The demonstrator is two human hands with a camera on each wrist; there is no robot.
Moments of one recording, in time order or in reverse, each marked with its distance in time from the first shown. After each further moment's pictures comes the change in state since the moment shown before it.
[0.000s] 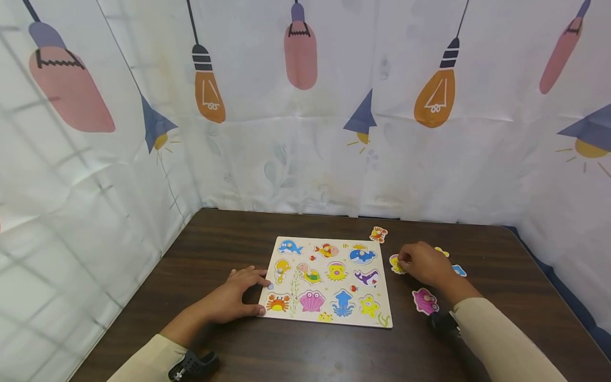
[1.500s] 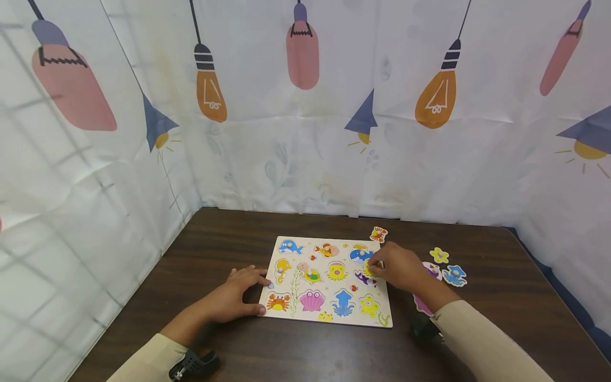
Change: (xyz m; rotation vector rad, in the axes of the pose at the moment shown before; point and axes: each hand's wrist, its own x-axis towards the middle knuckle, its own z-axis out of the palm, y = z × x) left_hand 0.000 -0.002 0.002 -0.002 0.005 0.004; right_hand 0.001 -0.069 0.002 0.015 0.024 -0.119
